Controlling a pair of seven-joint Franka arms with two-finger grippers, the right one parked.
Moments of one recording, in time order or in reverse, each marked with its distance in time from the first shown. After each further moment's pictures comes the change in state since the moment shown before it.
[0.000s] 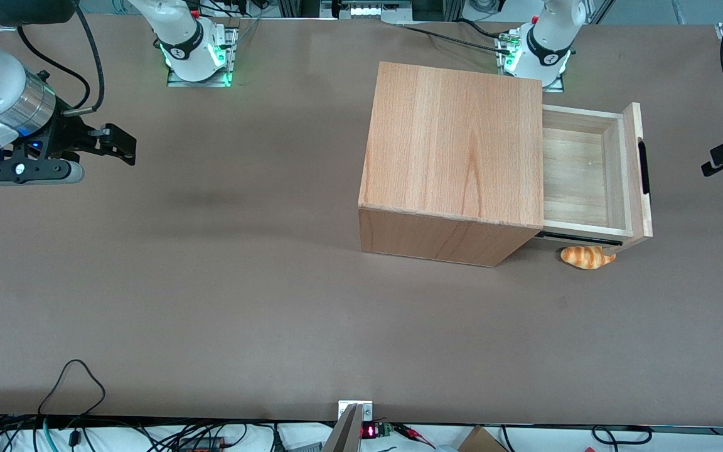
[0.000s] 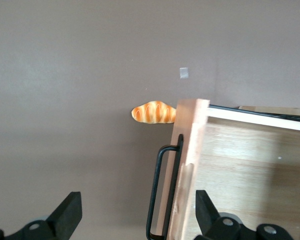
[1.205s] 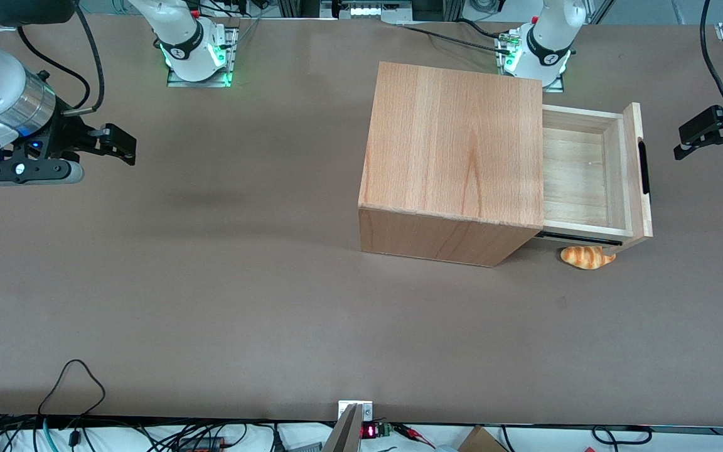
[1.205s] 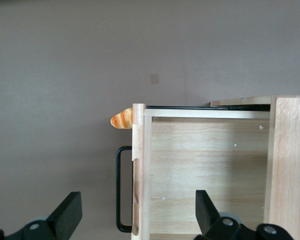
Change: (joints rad) arm -0.259 -0.036 0.095 0.064 0.040 -0.060 -0.056
